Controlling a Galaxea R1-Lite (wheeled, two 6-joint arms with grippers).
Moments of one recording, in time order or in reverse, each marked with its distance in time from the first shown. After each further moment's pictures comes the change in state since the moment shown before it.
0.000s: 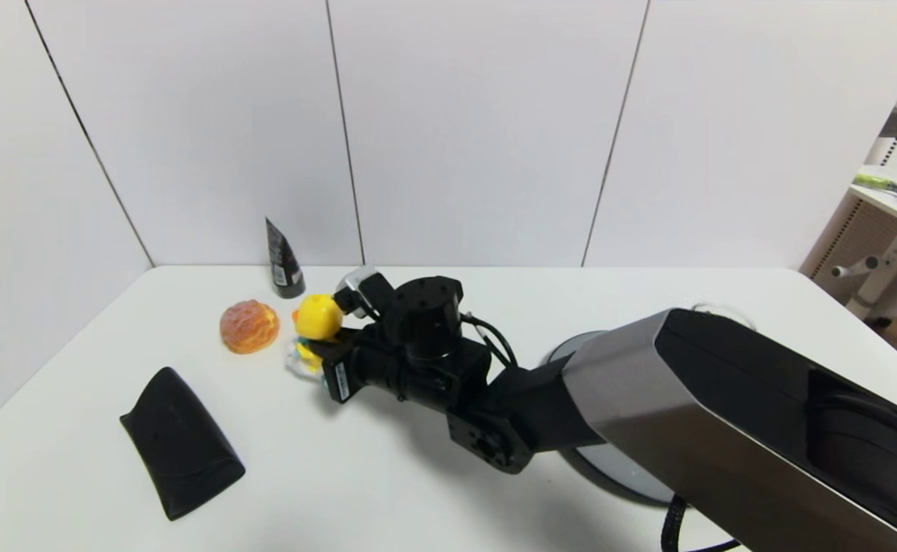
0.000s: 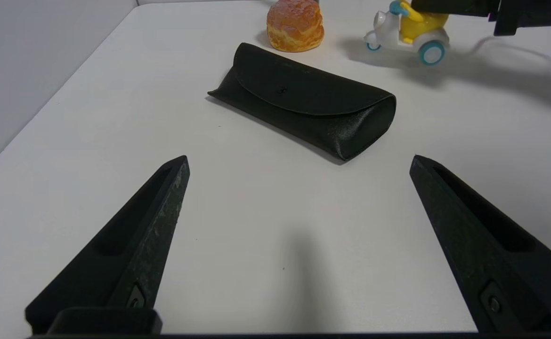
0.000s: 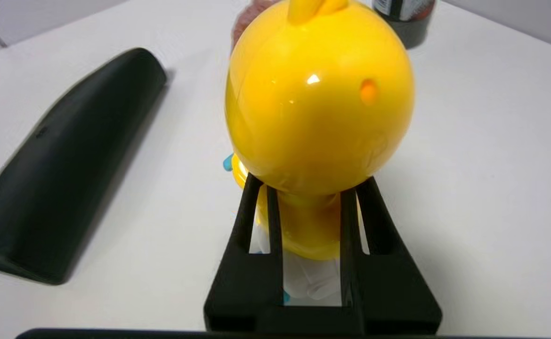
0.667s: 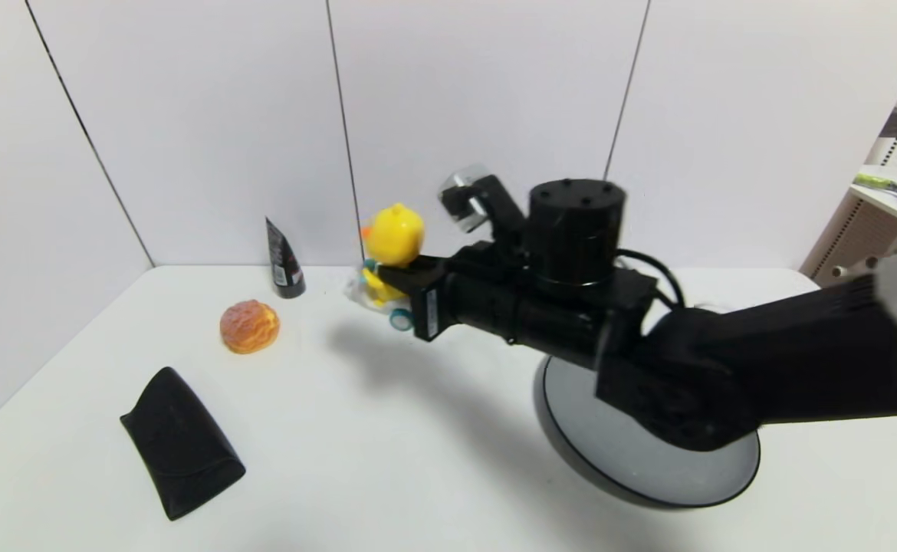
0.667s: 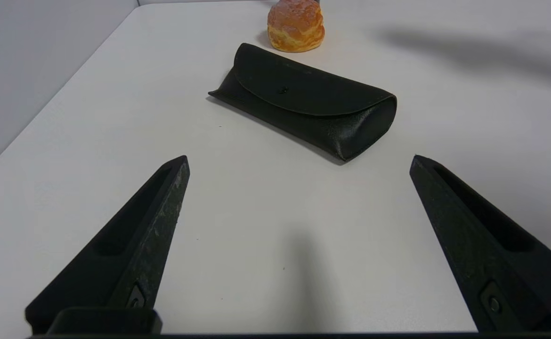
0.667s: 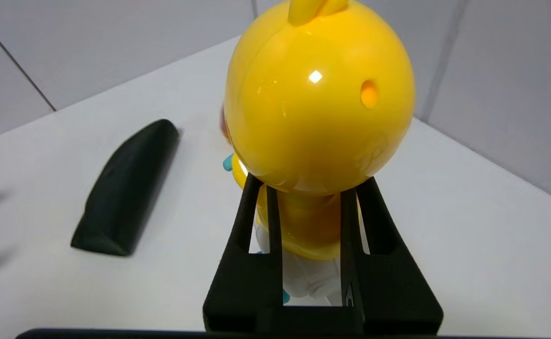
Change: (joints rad) left arm 0.000 0.000 0.000 0.000 0.000 0.000; right arm -0.120 -0.494 0.407 0.009 0.022 -0.024
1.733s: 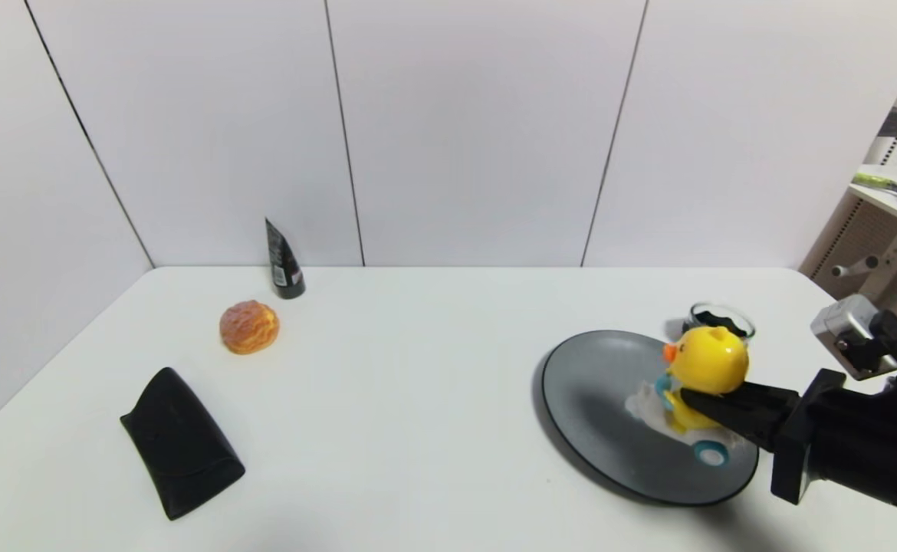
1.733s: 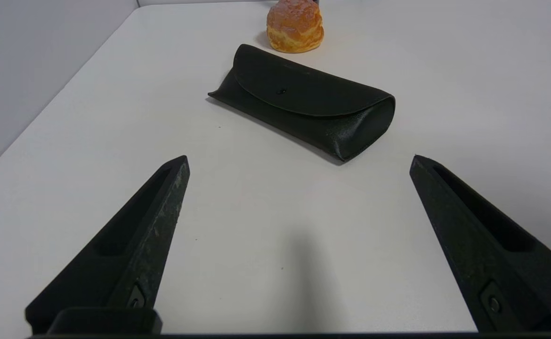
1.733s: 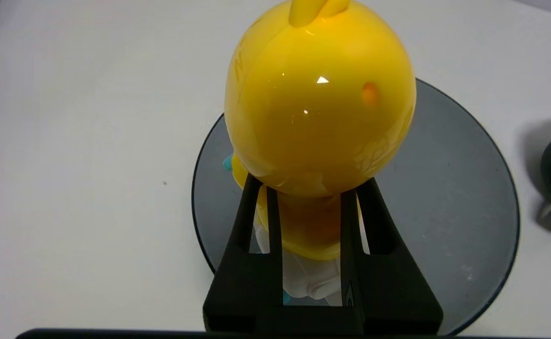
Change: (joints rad) left arm 0.000 0.000 0.000 0.000 0.001 0.000; right arm -0.510 -0.582 0.850 0.003 0.203 -0.133
